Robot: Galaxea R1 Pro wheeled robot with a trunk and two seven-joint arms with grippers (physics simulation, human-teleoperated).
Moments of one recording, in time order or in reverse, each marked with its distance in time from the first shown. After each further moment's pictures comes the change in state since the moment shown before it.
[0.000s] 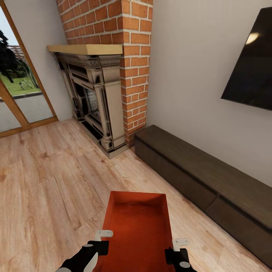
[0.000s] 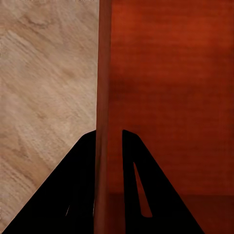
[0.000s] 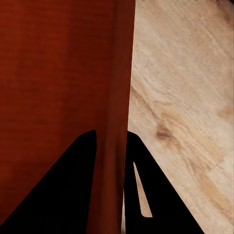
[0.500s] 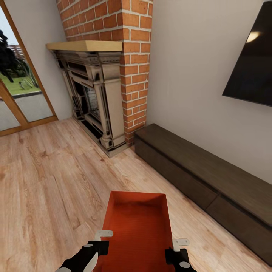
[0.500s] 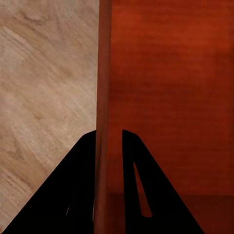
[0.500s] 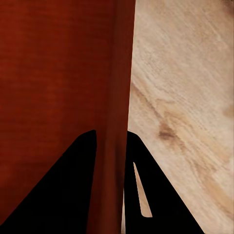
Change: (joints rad) left arm 0.000 0.000 0.000 0.000 -0.001 0.000 0.000; right arm 0.000 0.000 0.003 0.001 -0.005 -0.002 -0.001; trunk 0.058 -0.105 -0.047
